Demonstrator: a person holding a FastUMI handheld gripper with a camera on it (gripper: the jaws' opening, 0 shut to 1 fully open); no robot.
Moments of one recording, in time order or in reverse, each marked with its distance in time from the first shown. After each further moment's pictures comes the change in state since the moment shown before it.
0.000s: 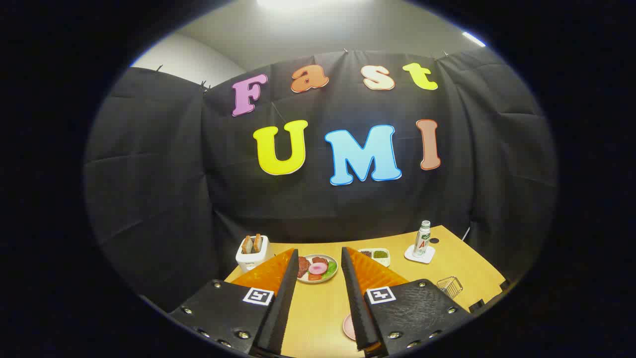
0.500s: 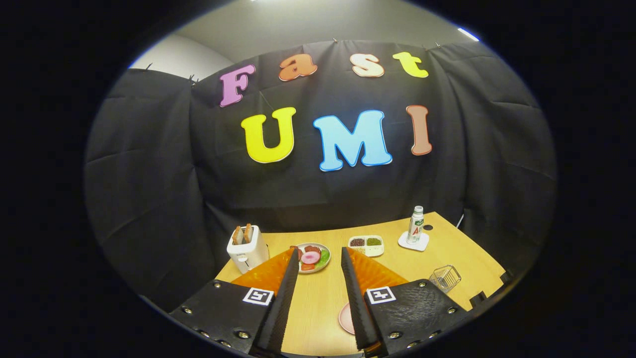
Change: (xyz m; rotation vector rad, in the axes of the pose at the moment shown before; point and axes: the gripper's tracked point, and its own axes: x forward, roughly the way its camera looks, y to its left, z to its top) arm 0.008 -0.020 -0.030 0.043 0.082 -0.049
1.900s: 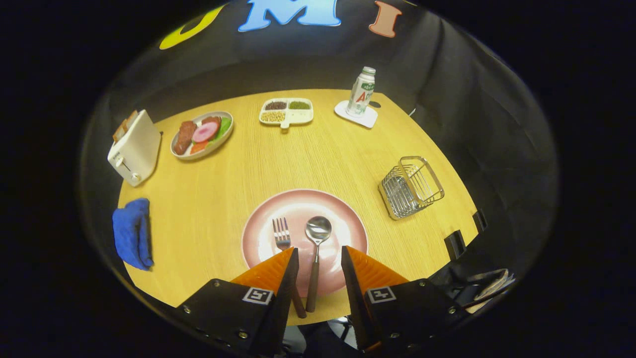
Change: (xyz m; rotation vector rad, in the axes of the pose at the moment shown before) arm 0.071 -0.144 -0.243 -0.022 0.809 -0.410
